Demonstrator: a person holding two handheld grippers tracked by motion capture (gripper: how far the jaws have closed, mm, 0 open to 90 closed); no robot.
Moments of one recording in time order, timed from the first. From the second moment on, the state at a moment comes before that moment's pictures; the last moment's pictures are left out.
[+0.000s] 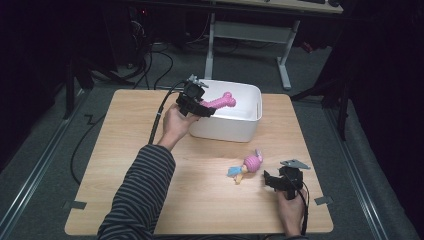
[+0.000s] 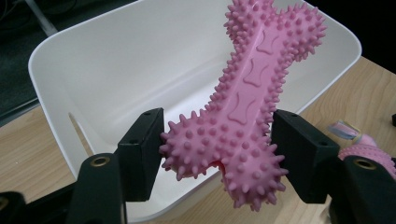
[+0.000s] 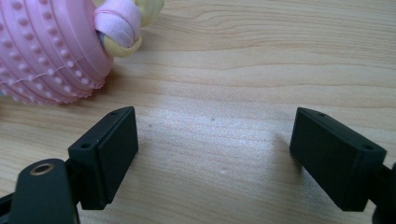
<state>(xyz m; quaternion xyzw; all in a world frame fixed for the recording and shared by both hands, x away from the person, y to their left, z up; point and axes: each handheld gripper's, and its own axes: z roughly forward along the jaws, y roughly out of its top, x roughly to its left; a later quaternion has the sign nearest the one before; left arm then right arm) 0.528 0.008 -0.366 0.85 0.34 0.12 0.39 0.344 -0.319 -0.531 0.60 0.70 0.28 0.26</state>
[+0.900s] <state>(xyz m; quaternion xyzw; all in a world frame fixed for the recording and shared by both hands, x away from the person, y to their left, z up) 0.550 0.005 -0.388 0.84 0.37 0.13 0.38 0.345 -0.319 -0.531 0.60 0.70 0.28 0.26</state>
